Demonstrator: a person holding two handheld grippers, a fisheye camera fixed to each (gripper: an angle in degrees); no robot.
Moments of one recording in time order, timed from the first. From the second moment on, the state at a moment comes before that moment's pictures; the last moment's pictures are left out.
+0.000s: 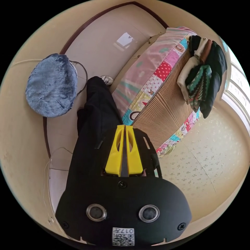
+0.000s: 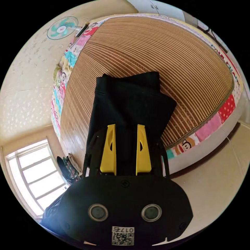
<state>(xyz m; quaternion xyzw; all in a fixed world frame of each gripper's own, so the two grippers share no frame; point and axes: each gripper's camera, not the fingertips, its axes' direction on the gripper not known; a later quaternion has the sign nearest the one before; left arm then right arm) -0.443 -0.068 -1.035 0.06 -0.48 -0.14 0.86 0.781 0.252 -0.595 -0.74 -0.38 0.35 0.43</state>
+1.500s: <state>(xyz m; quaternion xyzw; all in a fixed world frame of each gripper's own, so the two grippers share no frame) -0.223 0.280 -0.940 -0.76 0.07 0.47 0.45 0.541 -0.119 -1.049 -0.08 -0.87 0.40 0.27</state>
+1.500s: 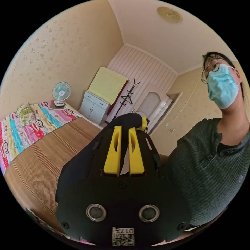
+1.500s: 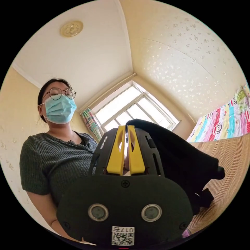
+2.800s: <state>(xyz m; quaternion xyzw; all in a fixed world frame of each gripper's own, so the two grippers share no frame) -0.297 0.444 -1.065 -0.71 0.00 0.58 0.40 0.368 -0.298 -1.309 -0.13 -0.46 0.06 0.88</state>
